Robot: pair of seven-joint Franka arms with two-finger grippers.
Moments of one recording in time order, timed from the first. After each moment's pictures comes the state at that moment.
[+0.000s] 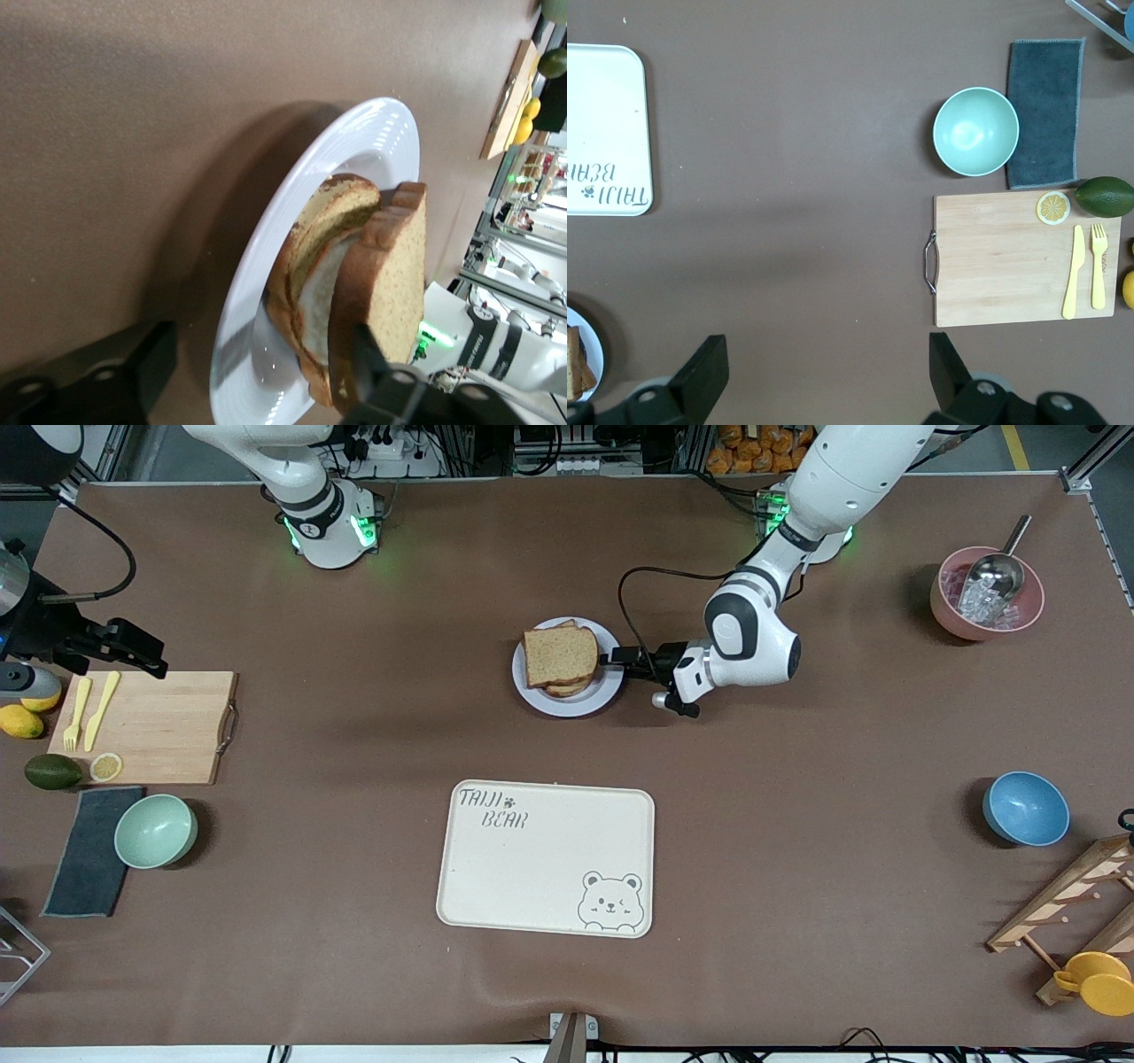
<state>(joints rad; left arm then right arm) -0.31 0.49 -0.35 -2.29 -1.55 2.40 0.79 -0.03 0.00 0.05 -1.59 -0.04 1.56 0.07</state>
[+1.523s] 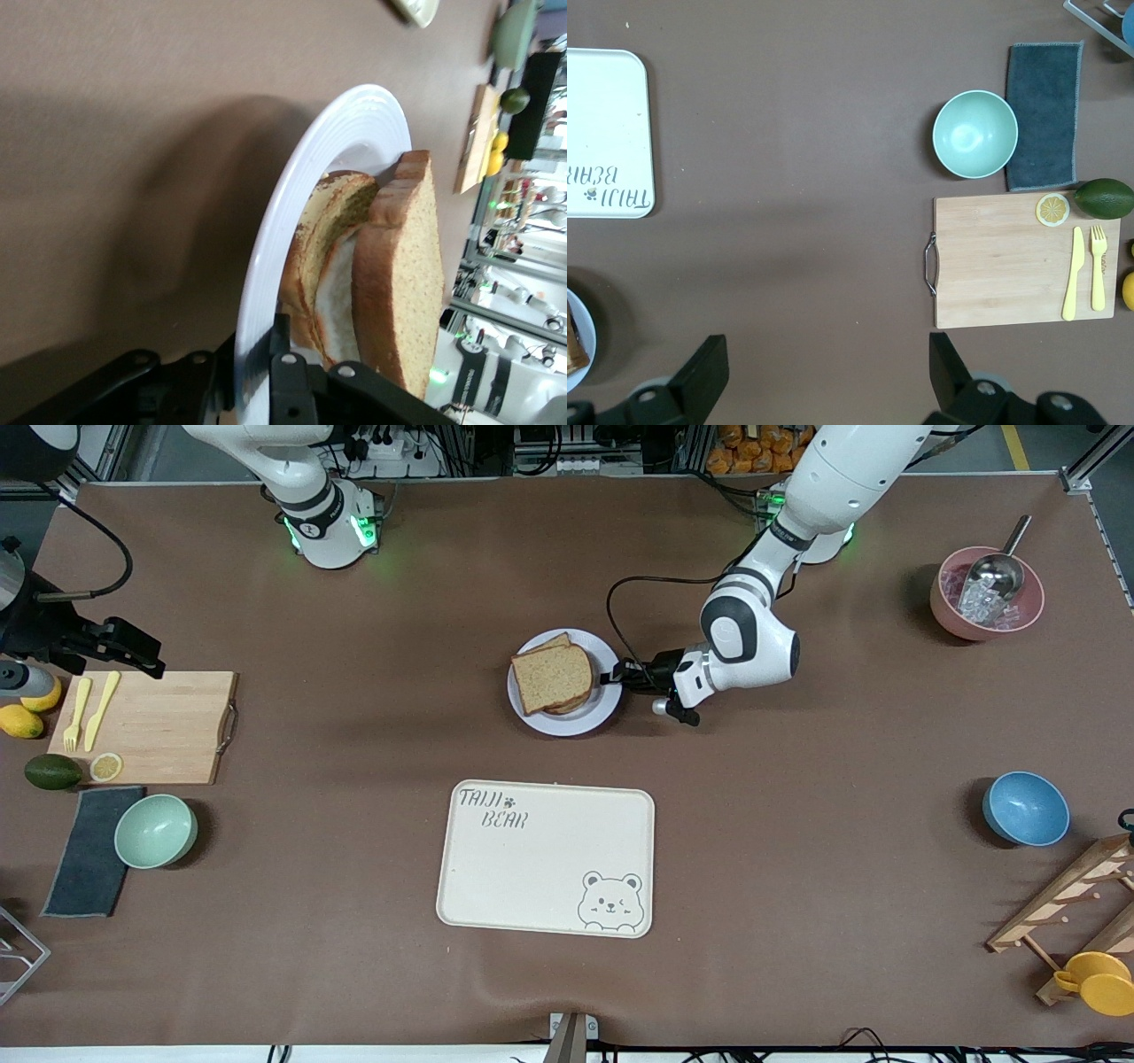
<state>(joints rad) -0.31 0.49 -0.35 -2.25 -1.67 2.43 0.92 -0.03 0.00 0.05 -1.58 -0.04 1.55 0.07</state>
